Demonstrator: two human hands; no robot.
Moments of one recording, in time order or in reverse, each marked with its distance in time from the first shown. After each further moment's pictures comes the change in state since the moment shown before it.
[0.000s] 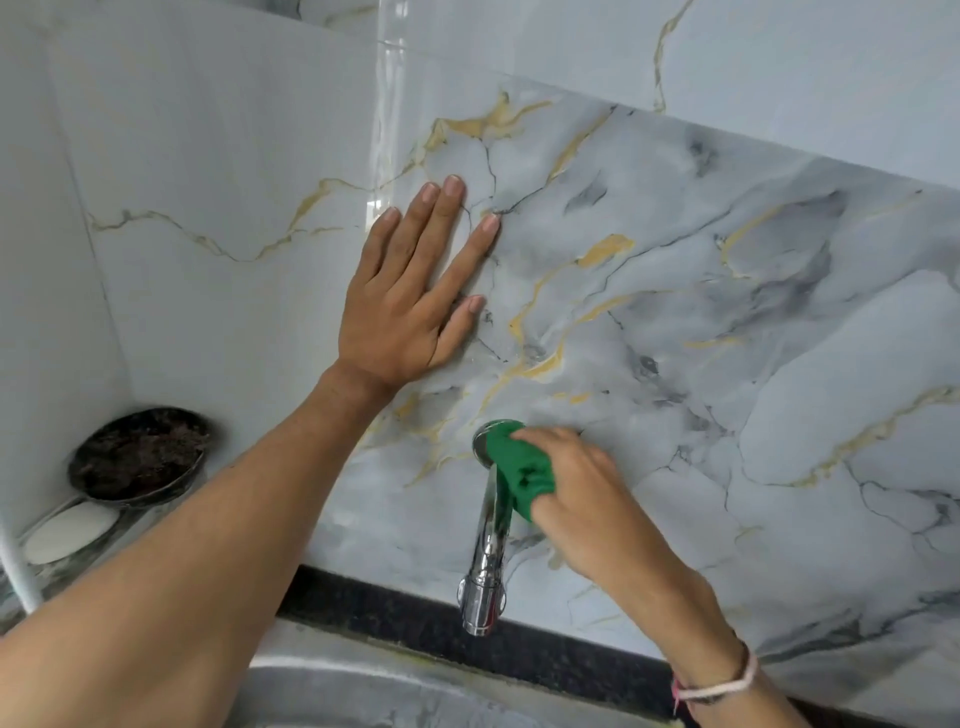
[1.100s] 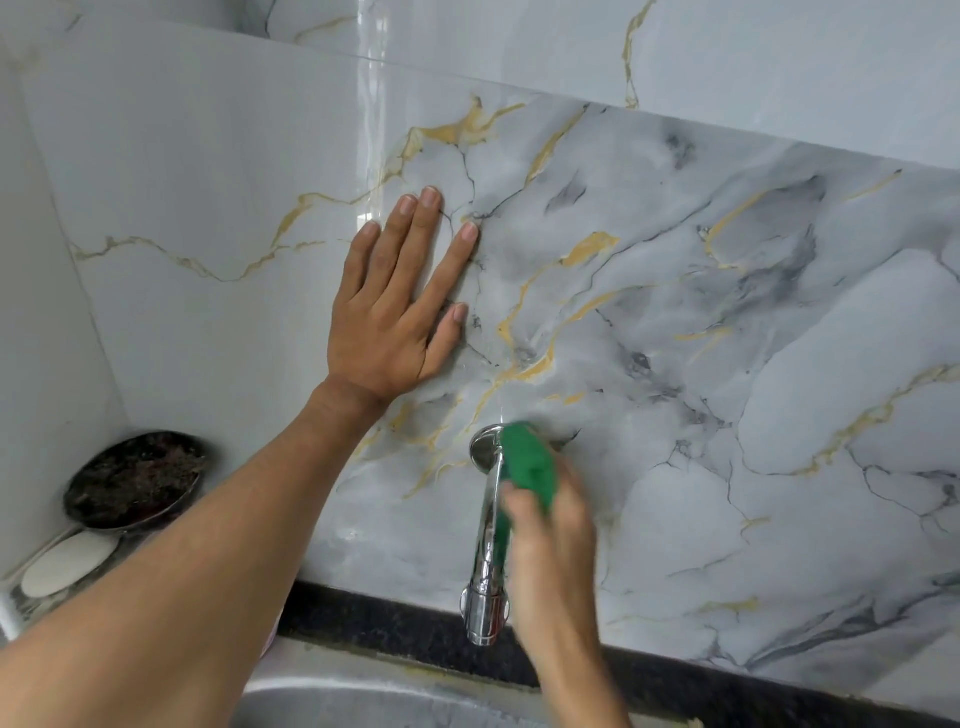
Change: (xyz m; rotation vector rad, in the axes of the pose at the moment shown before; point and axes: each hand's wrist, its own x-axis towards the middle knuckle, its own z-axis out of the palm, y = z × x) left_hand -0.003 0.001 -0.001 0.015 0.004 0.001; right_hand -0.029 -0.024 0.052 0.765 0.404 0.227
